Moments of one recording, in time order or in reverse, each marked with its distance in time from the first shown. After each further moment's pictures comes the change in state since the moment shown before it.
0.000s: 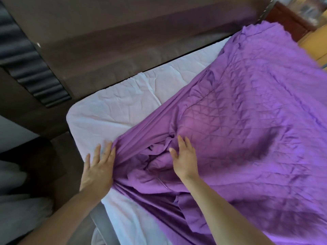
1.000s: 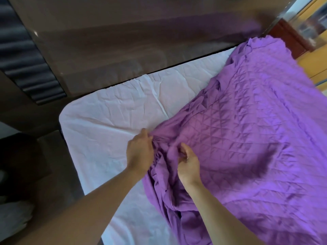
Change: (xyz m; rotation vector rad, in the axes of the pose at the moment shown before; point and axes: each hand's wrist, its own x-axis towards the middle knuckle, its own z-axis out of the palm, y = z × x) left_hand 0.089 0.090 -0.037 -0.818 0.311 -0.094; right_hand 0.028 -0.005 0.012 0.483 0.090 0.202
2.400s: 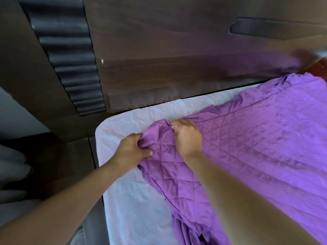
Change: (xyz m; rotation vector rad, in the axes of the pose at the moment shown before) left_hand 0.063 -0.056 -0.104 -0.341 -0.237 -0.301; right_hand 0.088 -0.151 0.078 -0.702 0.110 -0.864
